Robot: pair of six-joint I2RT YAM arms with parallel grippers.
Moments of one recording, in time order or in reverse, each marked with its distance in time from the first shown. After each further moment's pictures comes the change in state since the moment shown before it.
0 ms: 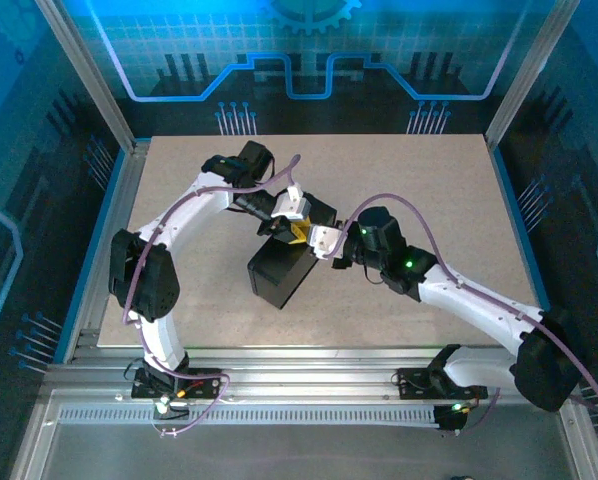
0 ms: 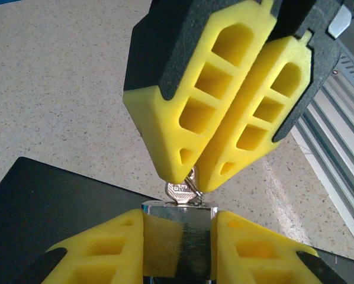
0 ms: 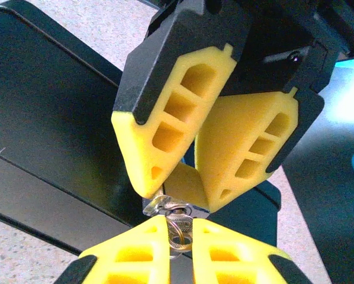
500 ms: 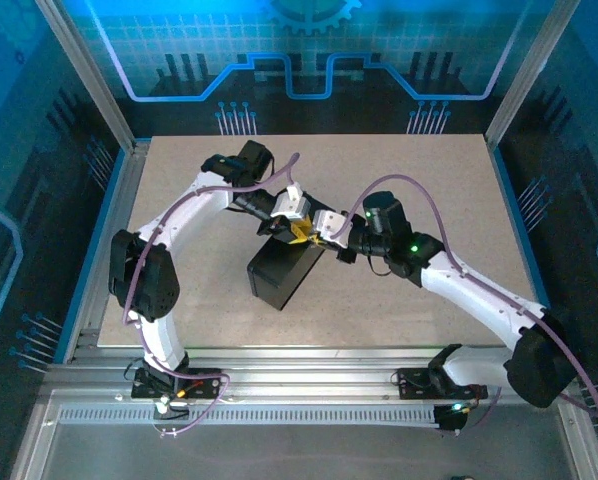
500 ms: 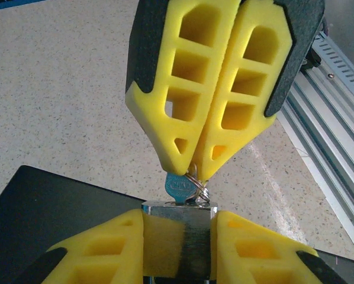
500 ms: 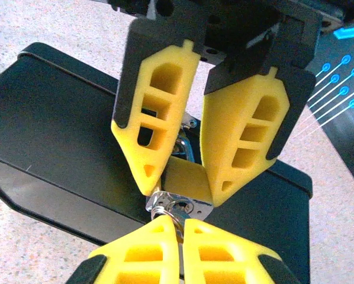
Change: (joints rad) left arm 0.002 0.000 0.003 -0.007 0.014 0.004; right arm -0.083 0.040 0.109 -0.164 -0.192 0.156
